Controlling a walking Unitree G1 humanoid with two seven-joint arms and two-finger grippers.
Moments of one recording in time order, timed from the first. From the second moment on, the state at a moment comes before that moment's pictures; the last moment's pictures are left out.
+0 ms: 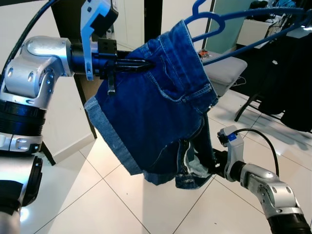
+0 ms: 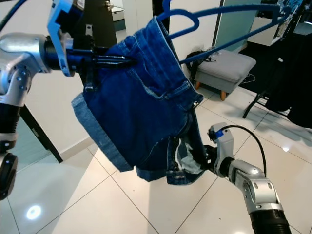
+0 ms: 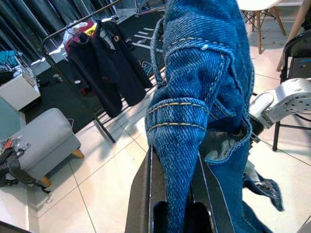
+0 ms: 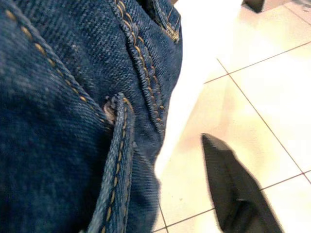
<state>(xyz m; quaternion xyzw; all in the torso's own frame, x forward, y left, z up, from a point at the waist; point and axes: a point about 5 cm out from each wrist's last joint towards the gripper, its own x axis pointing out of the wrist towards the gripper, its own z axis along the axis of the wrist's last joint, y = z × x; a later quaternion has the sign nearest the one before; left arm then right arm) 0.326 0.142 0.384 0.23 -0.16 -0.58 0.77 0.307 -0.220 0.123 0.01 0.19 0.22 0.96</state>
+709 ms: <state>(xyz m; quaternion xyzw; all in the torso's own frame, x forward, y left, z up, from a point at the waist) 0.337 0.162 0.312 0.34 -0.12 -0.56 0.74 0.301 -0.243 0.225 0.22 -0.07 0.30 0.93</state>
